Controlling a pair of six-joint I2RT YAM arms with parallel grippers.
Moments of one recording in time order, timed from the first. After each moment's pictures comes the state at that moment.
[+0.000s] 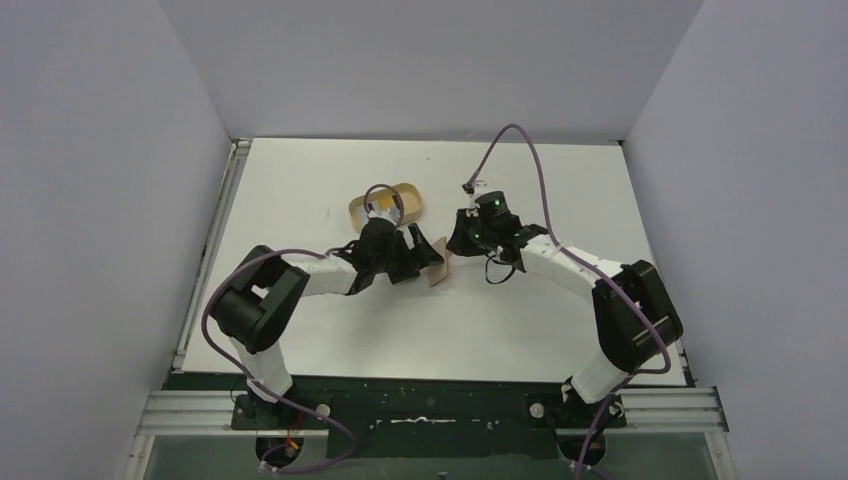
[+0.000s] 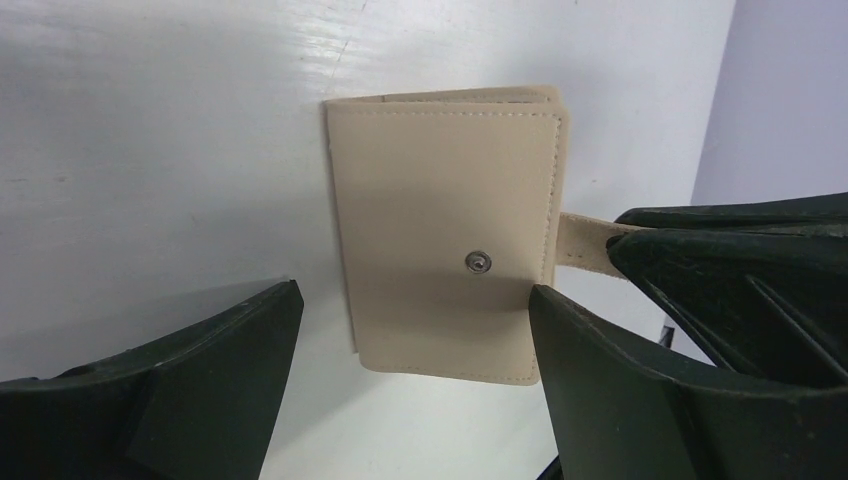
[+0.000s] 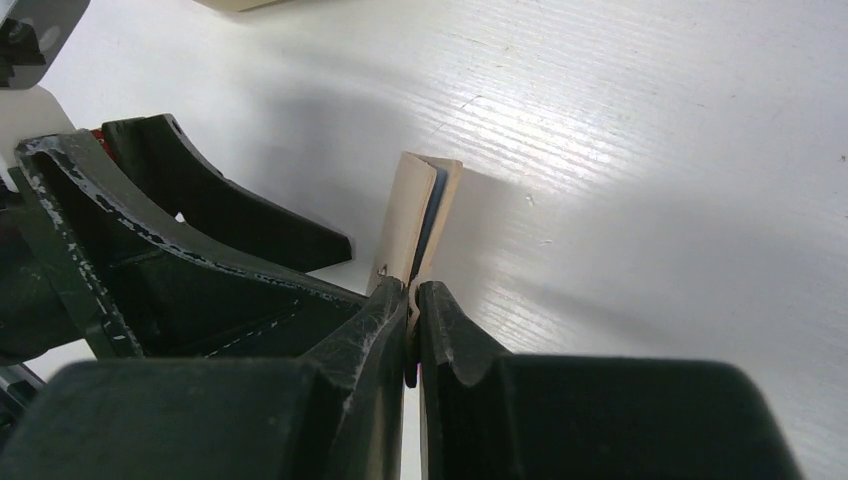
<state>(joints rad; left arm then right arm) -0.62 1.79 0.84 0.30 0.20 -0.99 0.53 1.61 1.00 -0.11 -0.15 0.41</state>
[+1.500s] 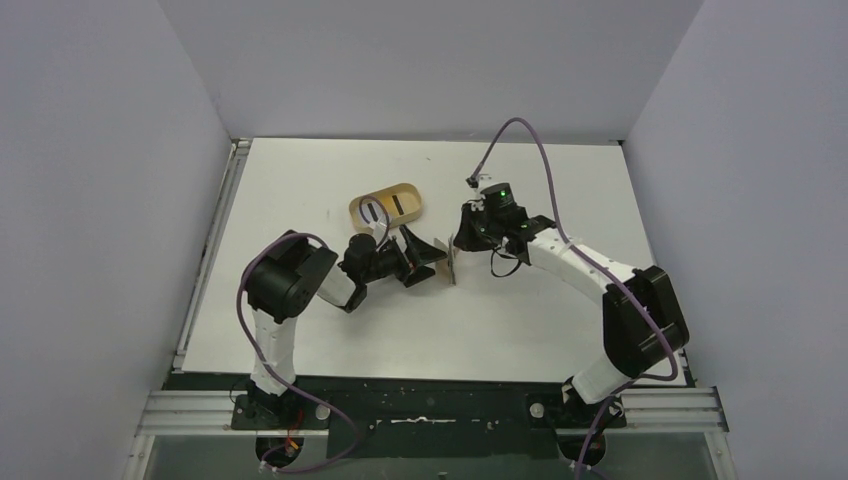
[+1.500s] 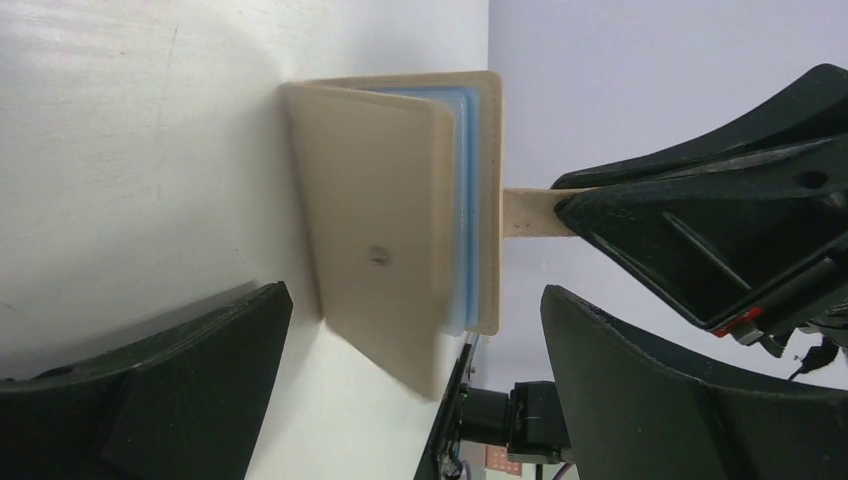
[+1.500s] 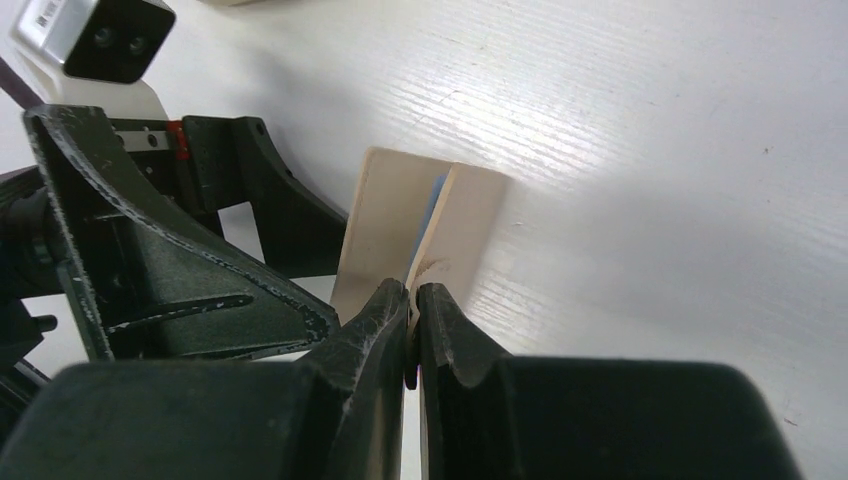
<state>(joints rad) -0.55 2.04 0.68 1.12 0.51 -1.31 0.50 1.58 1.06 -0.25 -0.15 0.35</state>
